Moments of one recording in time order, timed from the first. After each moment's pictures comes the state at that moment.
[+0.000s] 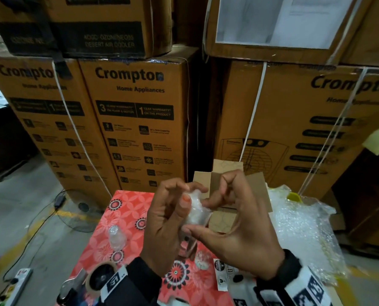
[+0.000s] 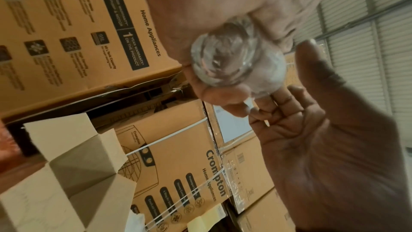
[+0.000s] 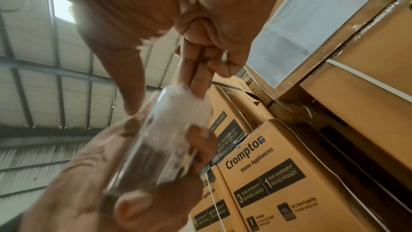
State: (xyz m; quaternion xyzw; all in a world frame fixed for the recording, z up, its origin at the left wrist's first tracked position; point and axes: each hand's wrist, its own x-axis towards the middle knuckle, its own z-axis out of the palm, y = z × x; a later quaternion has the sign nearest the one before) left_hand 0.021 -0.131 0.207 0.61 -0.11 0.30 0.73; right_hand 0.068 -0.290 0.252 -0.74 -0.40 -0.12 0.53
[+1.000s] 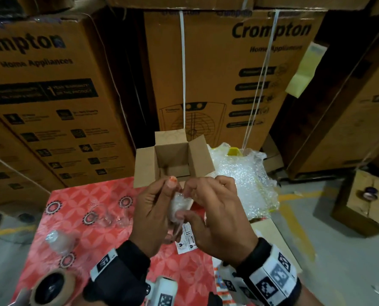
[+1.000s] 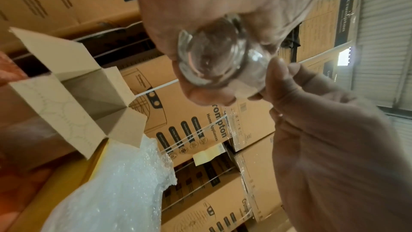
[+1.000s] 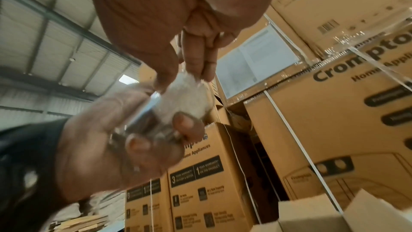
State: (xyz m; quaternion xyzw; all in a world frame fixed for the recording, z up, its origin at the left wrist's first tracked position) left_hand 0.067 -0.223 0.161 0.67 -0.08 0.15 0.72; right_hand 0.068 -0.384 0.187 -0.85 -0.31 -0.23 0.36
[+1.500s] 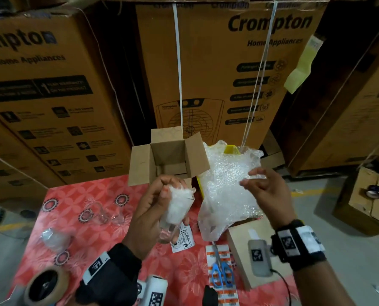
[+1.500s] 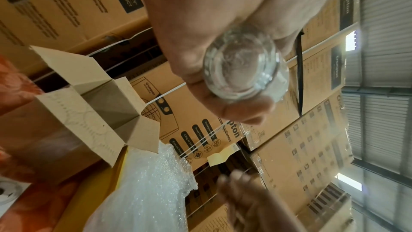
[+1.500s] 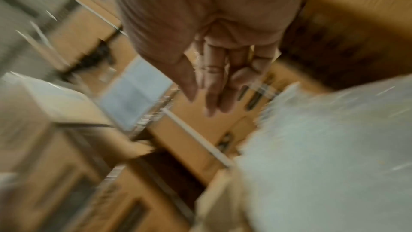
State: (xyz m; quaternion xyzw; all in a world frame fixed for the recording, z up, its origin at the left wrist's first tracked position) left_hand 0.072 -0.228 0.143 0.61 -0.09 0.02 0.78; right_hand 0.140 -0.512 0.126 -0.79 0.07 -0.06 0.60
